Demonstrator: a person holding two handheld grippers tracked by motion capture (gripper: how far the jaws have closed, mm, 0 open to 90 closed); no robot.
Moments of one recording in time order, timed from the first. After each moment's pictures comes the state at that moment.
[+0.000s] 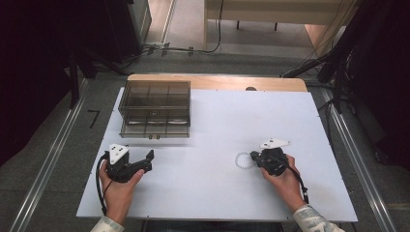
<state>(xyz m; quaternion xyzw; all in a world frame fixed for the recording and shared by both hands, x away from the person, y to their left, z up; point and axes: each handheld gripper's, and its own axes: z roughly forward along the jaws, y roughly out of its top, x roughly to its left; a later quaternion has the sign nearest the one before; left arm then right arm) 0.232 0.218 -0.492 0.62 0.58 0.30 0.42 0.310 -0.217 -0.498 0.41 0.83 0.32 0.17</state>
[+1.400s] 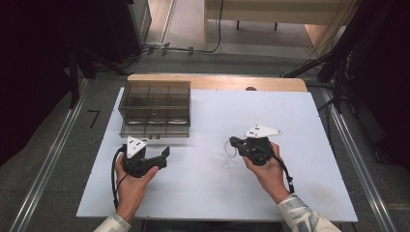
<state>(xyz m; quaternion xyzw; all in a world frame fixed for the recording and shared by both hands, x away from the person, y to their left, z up) 0.250 0.179 -0.480 0.66 0.54 0.27 0.44 0.311 -0.161 -0.447 0.35 0.82 0.43 0.16</state>
